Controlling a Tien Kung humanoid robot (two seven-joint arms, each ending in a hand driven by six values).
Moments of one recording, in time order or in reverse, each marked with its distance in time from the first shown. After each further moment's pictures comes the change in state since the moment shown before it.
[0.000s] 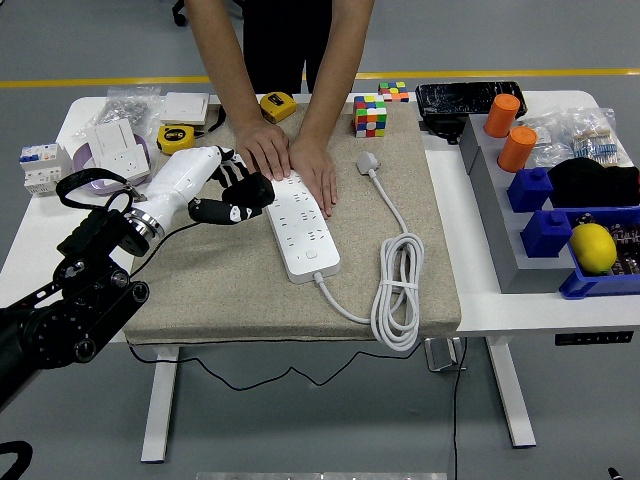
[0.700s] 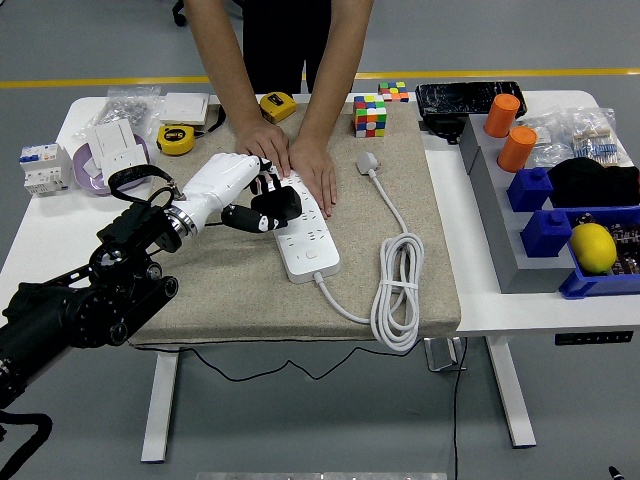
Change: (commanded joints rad) left arm -0.132 -0.065 0.217 0.232 -0.036 0.076 -0.057; right arm 0.003 -0.003 -0.002 0.000 -0.009 0.003 -0.001
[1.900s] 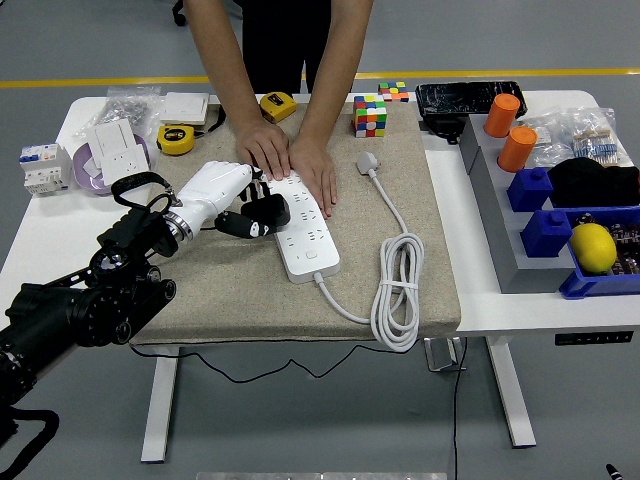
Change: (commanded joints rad) left arm -0.019 -0.032 0.006 0.116 0.018 0.023 -0.006; right arm 0.004 -0.002 -0.001 0.000 -0.006 0.002 -0.002
